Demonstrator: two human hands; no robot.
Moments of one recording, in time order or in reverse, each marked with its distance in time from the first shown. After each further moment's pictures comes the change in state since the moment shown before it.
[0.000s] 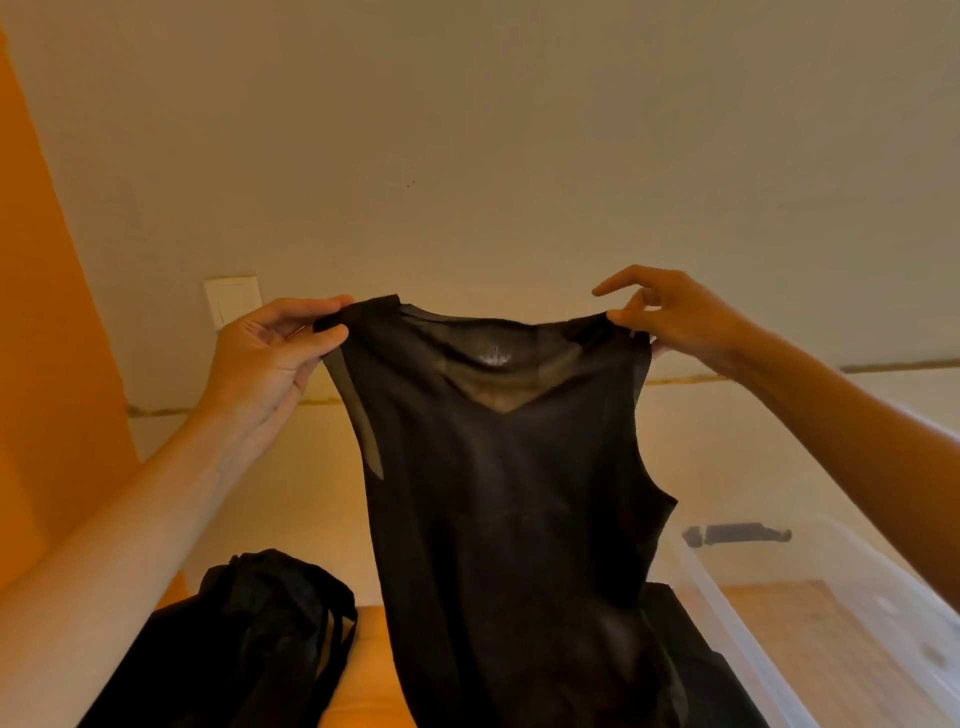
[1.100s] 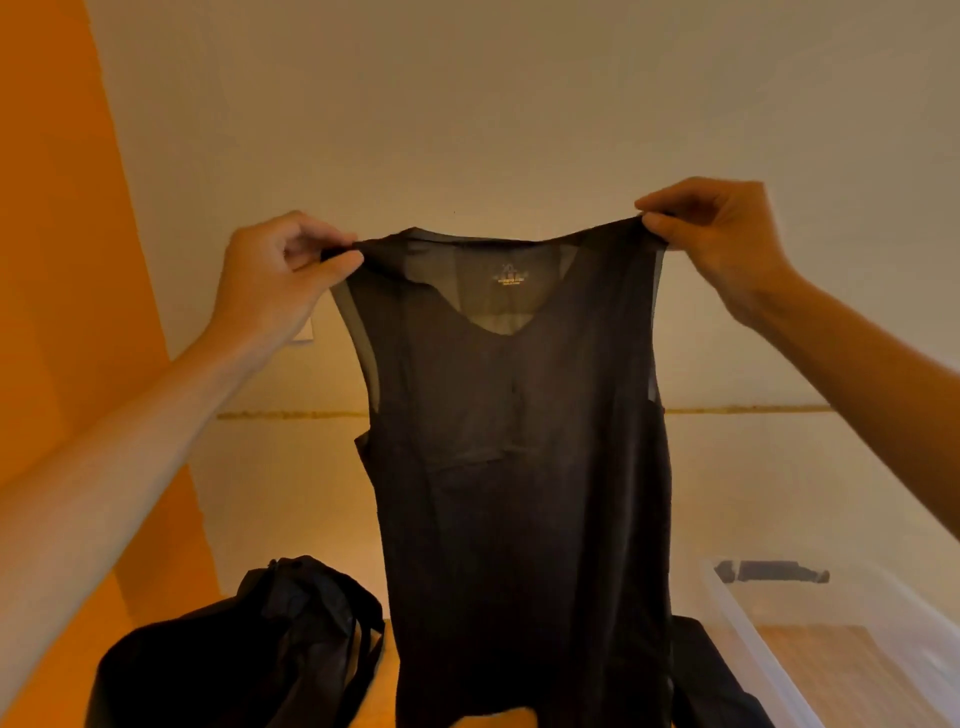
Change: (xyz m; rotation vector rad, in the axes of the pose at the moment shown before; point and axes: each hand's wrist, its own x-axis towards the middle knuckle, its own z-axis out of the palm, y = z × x) left_hand 0.042 0.077 -0.017 0.715 0.044 0.367; right_hand 0.039 -0.070 -0.017 0.121 0.381 -0.387
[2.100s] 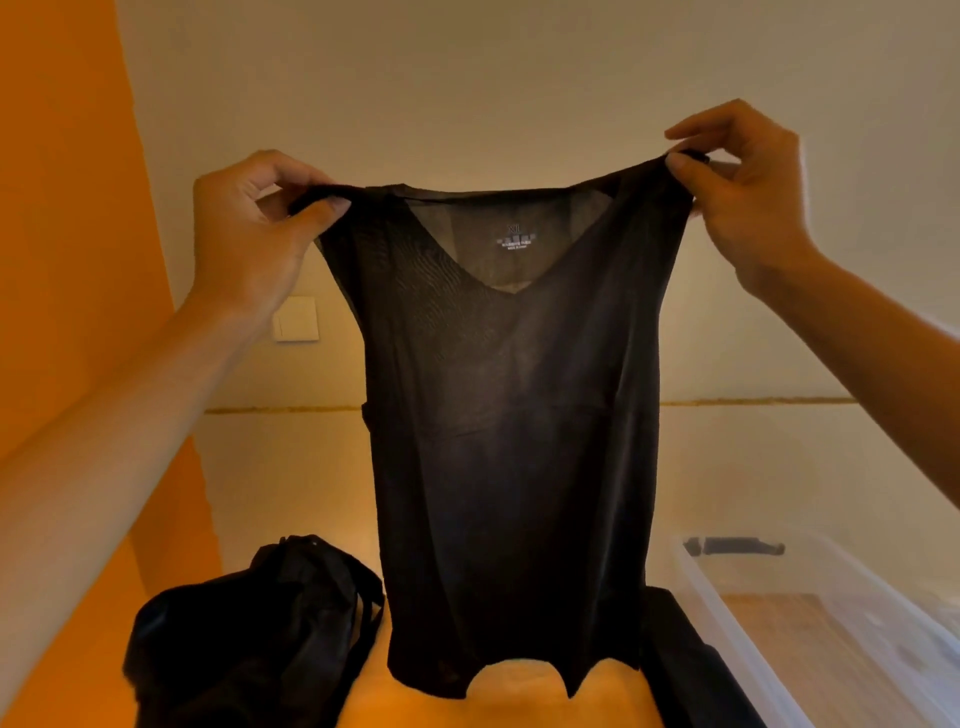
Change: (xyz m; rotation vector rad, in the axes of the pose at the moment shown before) left_hand -0.027 0.085 -0.034 -0.151 0.136 0.144; right_hand -0.026 -0.085 -0.044 -0.084 0.195 -0.203
